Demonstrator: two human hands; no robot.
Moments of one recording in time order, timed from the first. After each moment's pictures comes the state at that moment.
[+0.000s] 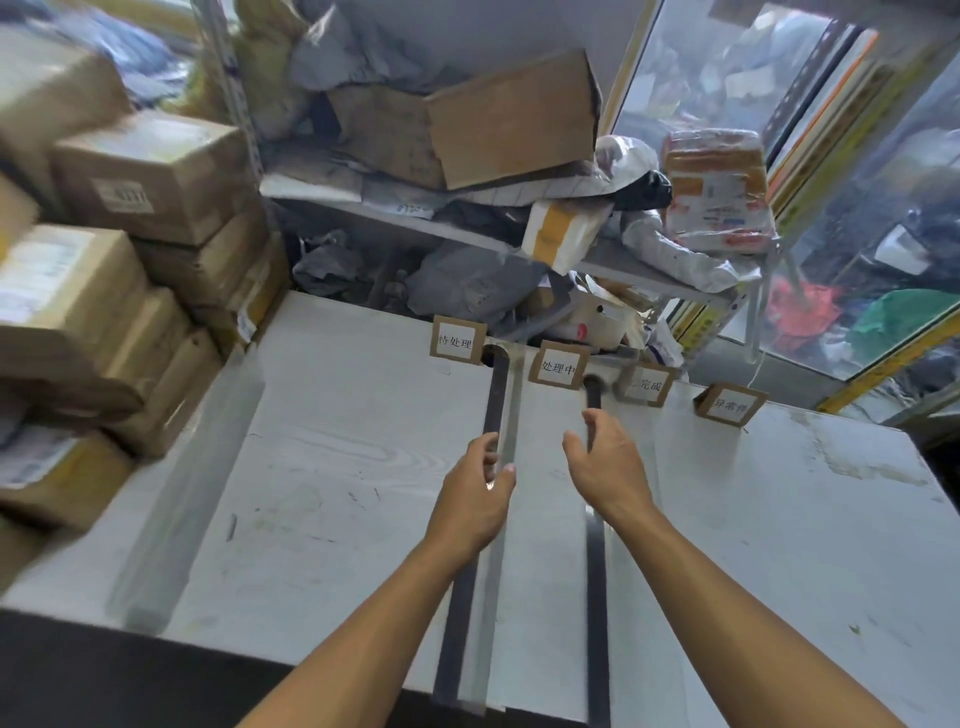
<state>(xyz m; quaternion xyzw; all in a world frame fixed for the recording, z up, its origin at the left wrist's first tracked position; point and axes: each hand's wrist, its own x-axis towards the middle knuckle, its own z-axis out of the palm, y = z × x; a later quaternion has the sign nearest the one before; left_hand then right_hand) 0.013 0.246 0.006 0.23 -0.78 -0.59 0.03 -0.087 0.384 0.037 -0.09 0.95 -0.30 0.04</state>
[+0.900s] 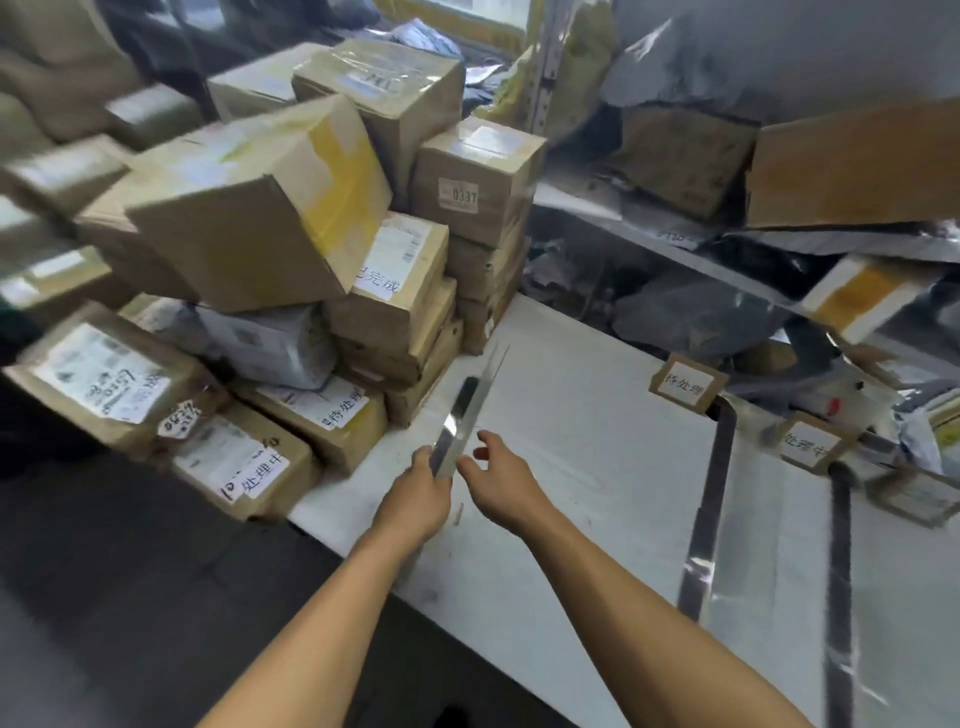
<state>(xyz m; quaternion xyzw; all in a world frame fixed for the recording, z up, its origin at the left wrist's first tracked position) 0.175 -0.039 -0.030 0.46 -0.76 -0.46 -0.02 0.069 0.038 -0.027 -0.28 0.84 -0.32 0.34</state>
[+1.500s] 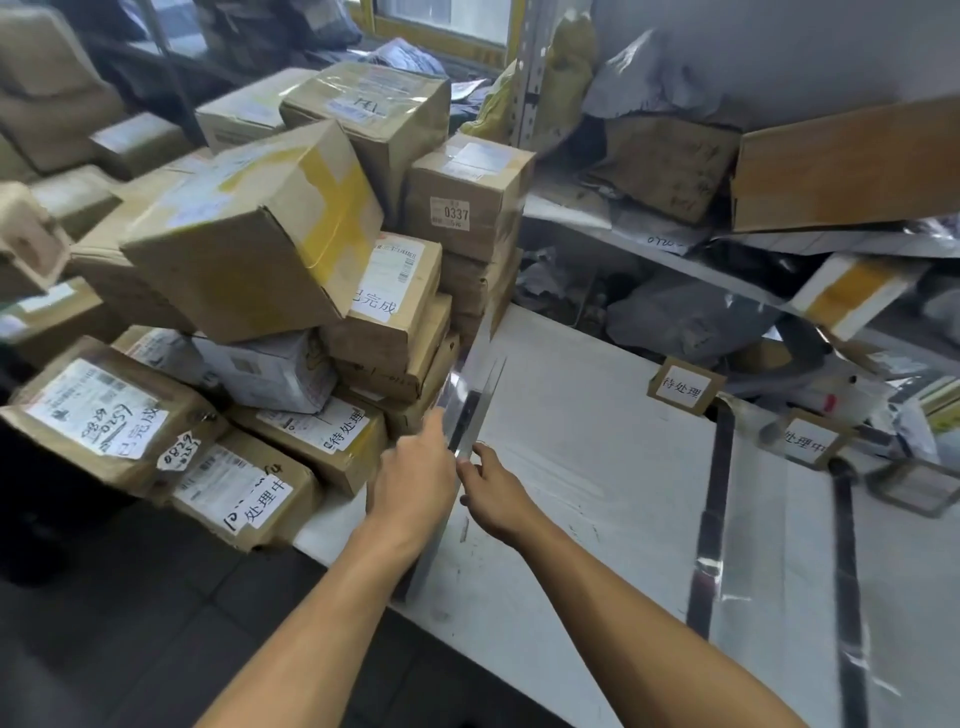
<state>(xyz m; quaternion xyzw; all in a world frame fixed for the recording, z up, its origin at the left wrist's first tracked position) 0.170 -0.051 0.046 0.39 -0.88 -0.25 0.11 0.075 0.021 -0.034 -0.24 0.80 -0.37 0.41</state>
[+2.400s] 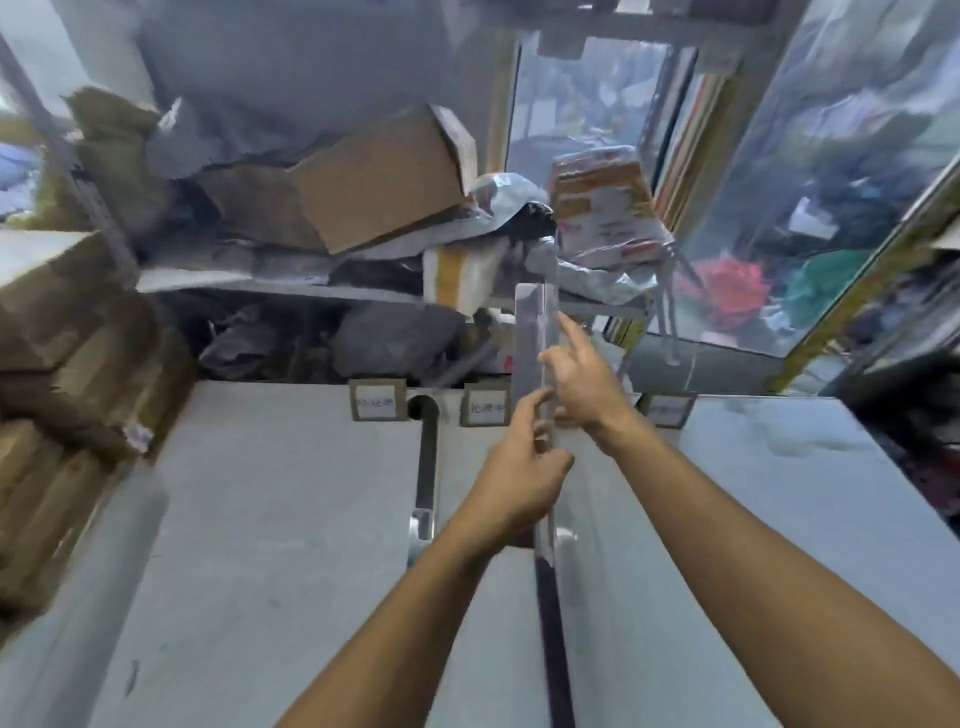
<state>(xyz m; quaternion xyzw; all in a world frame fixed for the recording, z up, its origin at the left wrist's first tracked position) -0.084 0.330 0.121 0.06 -0.76 -0.65 -0.05 -0.192 0.416 0.143 -0.07 0.82 -0.57 0.07</state>
